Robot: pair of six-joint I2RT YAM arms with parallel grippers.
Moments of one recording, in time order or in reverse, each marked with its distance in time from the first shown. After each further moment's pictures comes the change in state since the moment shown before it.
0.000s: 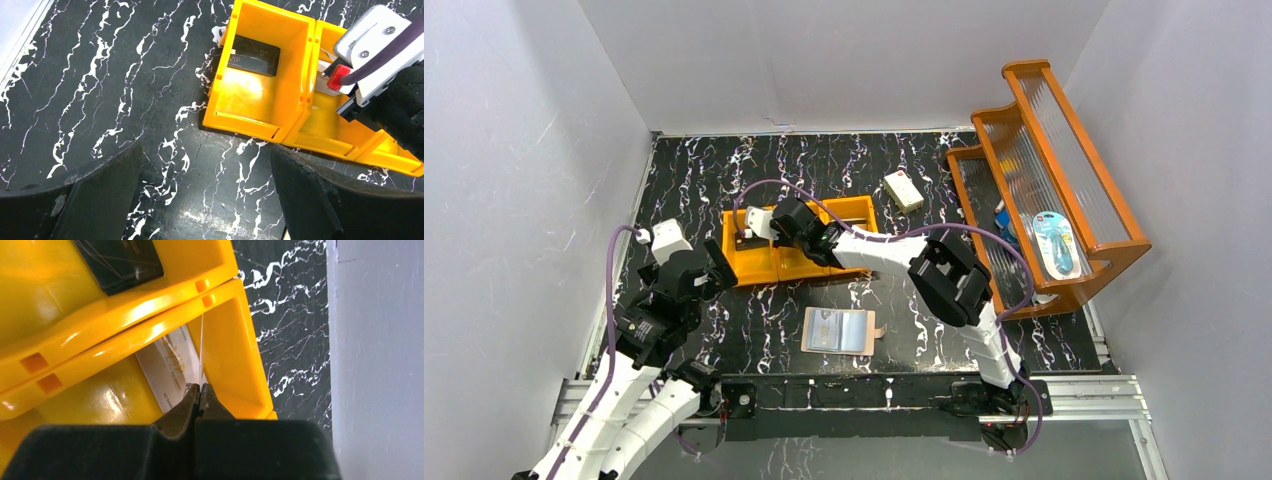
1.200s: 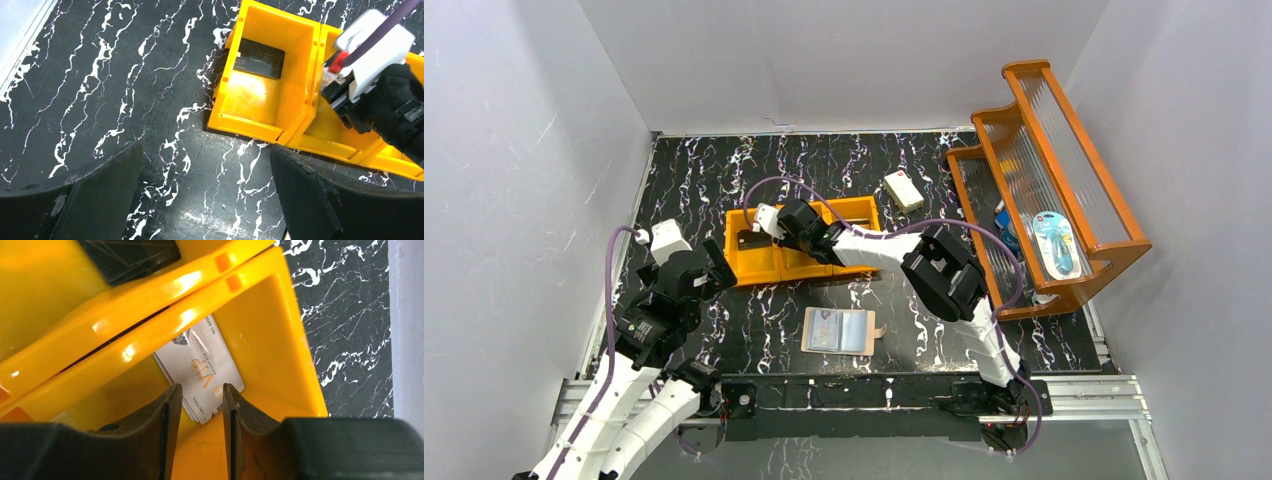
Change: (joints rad) left arm 0.000 -0.004 0.000 0.000 -0.010 0.001; right arm -0.034 0.066 0.002 -0.029 -0.031 0.148
